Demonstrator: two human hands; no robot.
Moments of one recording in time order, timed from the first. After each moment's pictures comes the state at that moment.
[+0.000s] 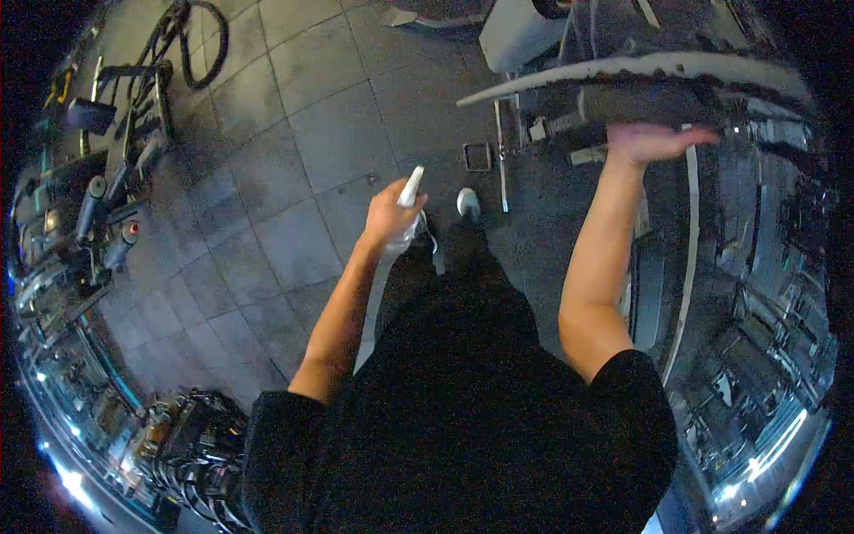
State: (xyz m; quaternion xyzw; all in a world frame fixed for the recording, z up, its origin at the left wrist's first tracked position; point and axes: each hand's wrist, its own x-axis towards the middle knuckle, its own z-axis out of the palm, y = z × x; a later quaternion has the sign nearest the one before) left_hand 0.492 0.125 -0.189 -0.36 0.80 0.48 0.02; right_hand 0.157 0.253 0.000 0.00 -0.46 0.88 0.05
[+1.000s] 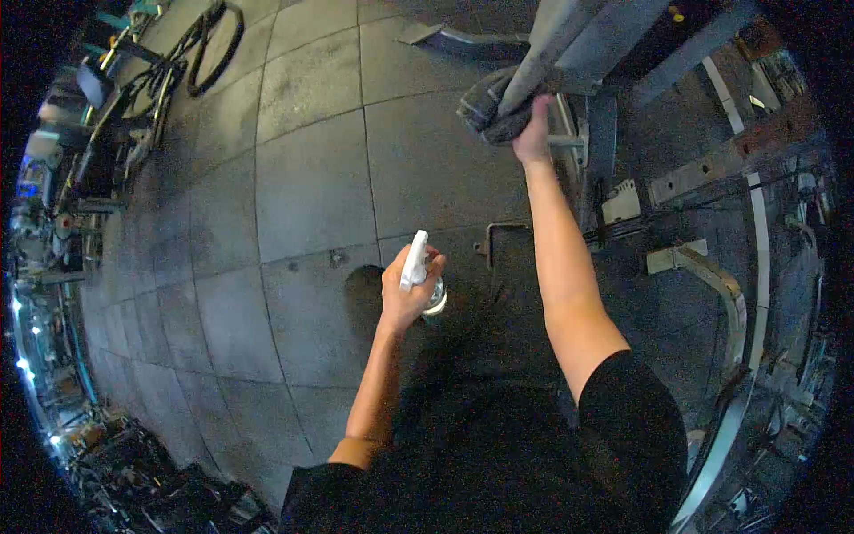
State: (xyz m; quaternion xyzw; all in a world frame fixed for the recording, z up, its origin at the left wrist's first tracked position) left_hand 0.439 0.206 -0.660 -0.43 0.71 0.51 -0.22; right_hand 0.087 0.132 -0.721 0.17 -0.38 0.85 -0.32
